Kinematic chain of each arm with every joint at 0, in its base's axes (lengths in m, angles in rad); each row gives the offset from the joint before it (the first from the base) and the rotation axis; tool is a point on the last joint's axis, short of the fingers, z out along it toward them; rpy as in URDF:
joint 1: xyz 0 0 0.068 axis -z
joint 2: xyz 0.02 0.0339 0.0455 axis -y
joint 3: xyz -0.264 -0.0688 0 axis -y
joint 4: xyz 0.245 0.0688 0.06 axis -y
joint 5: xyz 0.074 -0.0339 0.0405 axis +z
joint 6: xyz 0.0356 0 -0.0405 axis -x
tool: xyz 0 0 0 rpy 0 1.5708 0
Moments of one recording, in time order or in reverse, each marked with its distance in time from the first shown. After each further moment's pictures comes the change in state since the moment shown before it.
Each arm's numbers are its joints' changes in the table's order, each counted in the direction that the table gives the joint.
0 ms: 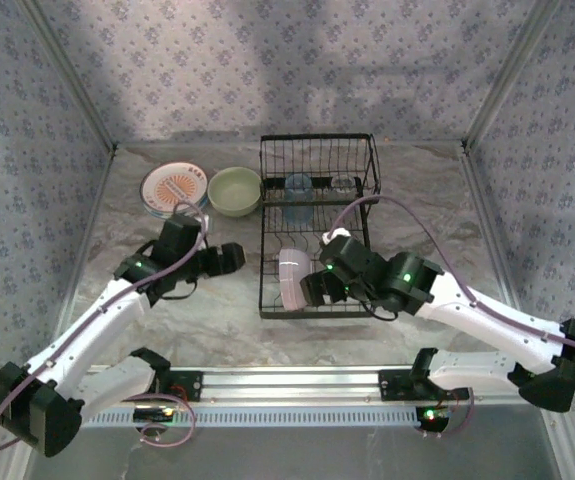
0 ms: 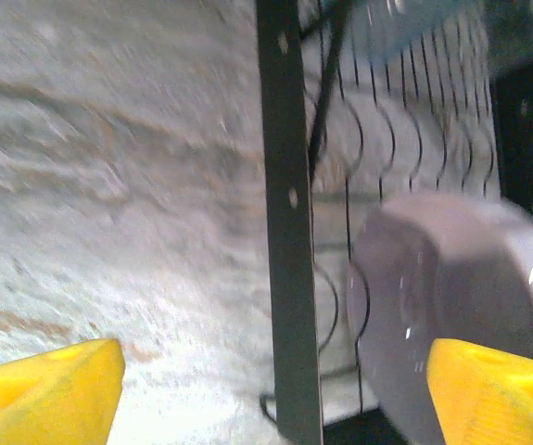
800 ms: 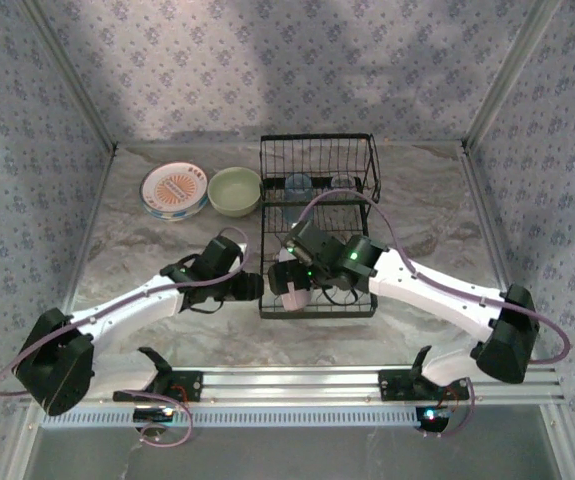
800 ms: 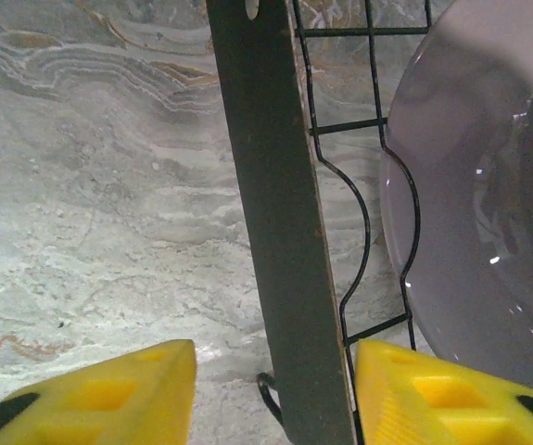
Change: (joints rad) left arm 0.182 -0.233 -0.131 0.239 -0.010 0.020; right arm 0.034 -0.277 0.102 0.111 0.138 -0.135
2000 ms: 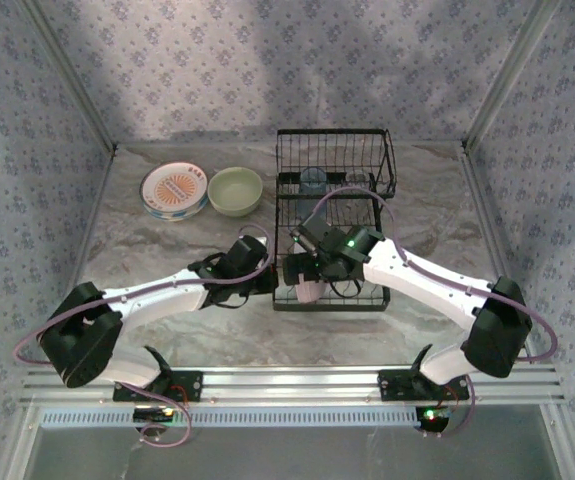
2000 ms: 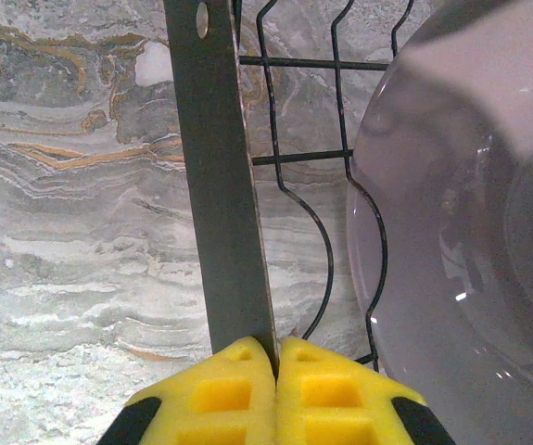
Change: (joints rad) left arm 0.122 -0.168 0.065 0.203 0.106 0.141; right arm 0.114 -0.043 -0.031 -0.050 -0.015 -0.010
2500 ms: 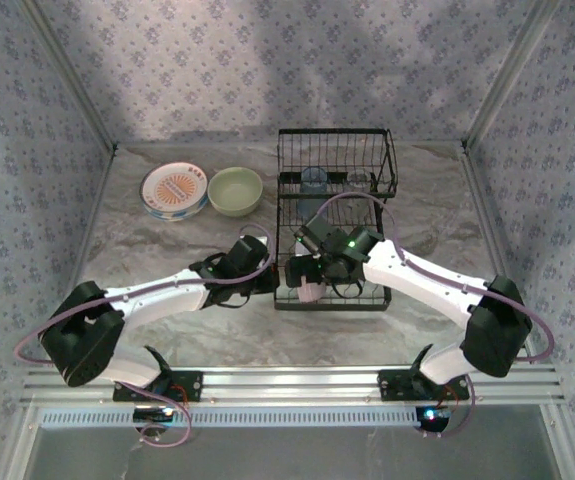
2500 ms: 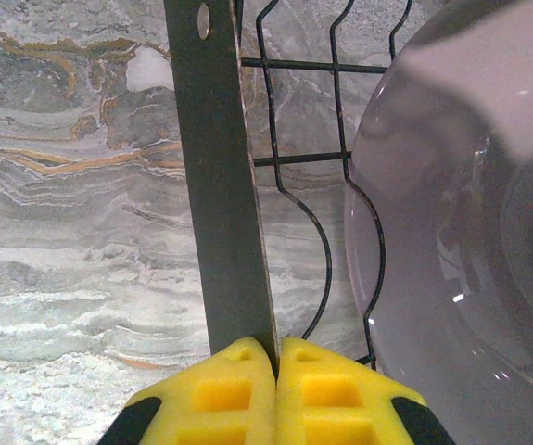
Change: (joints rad) left arm 0.003 -0.011 0.000 0.024 0.000 0.011; right arm 0.033 -0.004 -0.057 0.046 0.069 0.000
